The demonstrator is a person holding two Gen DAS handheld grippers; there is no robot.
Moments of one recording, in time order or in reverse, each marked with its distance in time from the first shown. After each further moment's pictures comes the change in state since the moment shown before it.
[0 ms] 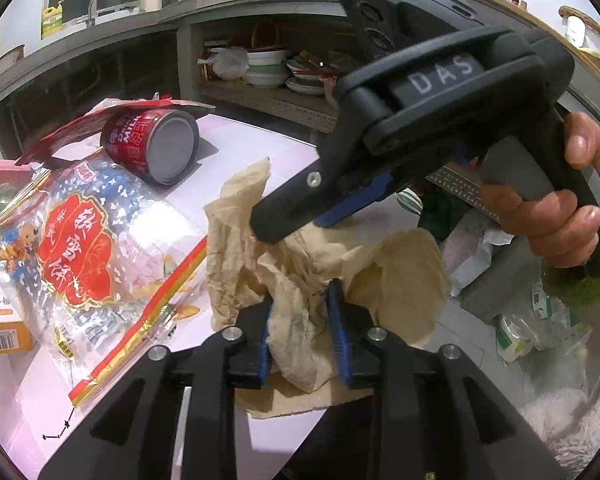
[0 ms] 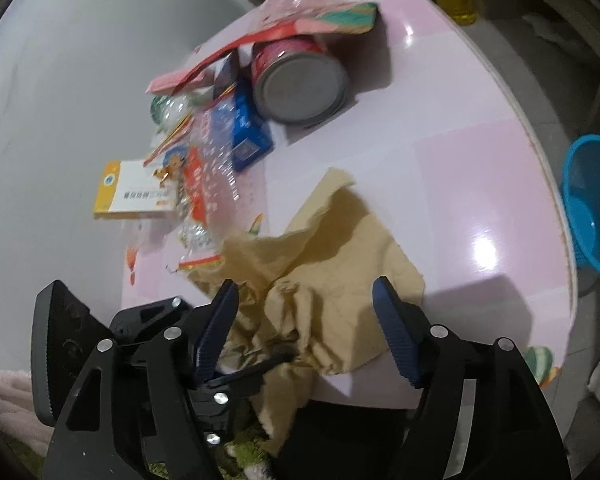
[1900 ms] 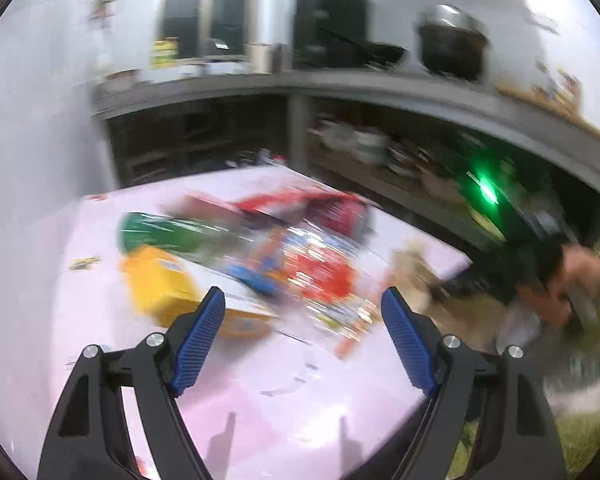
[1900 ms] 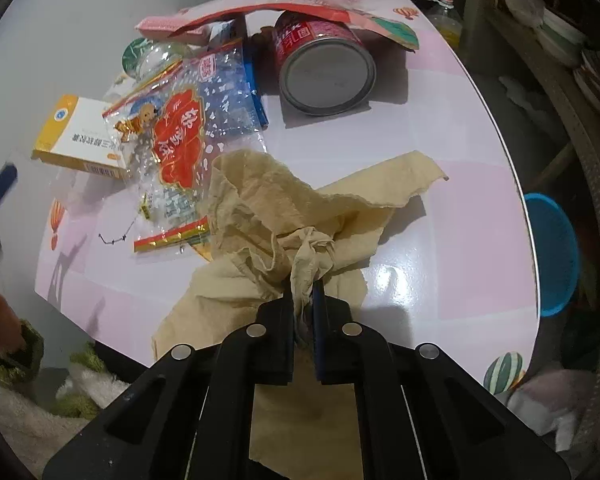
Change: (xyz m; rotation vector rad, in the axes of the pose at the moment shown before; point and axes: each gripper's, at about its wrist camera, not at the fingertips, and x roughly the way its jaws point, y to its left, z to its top) left arm -0.168 0.095 -0.023 -0.191 -0.265 0.319; right arm 0.010 0.072 -0.029 -0.185 -0.049 -0.367
